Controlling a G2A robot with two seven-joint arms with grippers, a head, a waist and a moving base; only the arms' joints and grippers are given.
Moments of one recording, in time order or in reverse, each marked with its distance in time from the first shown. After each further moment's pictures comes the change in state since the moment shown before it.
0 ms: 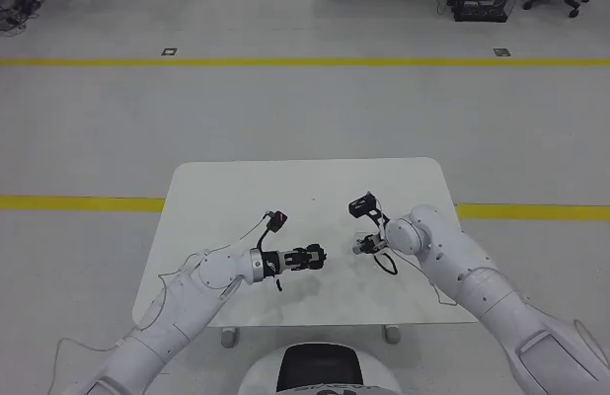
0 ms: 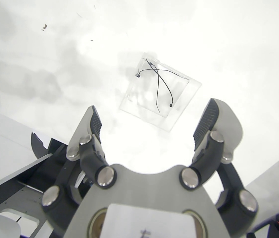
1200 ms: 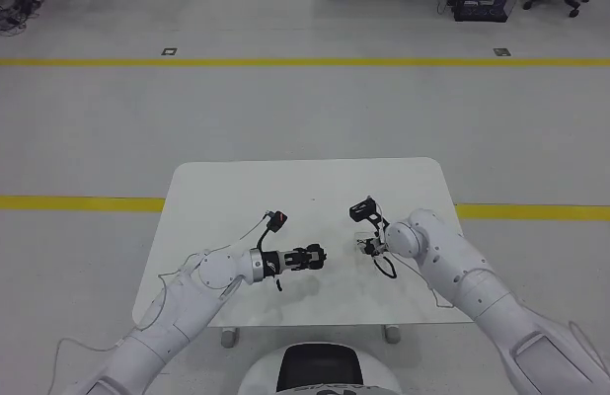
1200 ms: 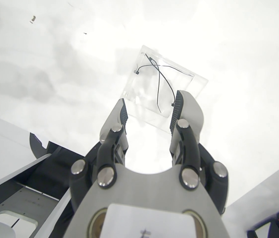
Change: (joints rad) left arm 0.000 0.000 0.000 0.000 0.000 0.000 0.000; right arm -0.002 -0.031 0.004 0.087 -0.007 -0.026 -0.028
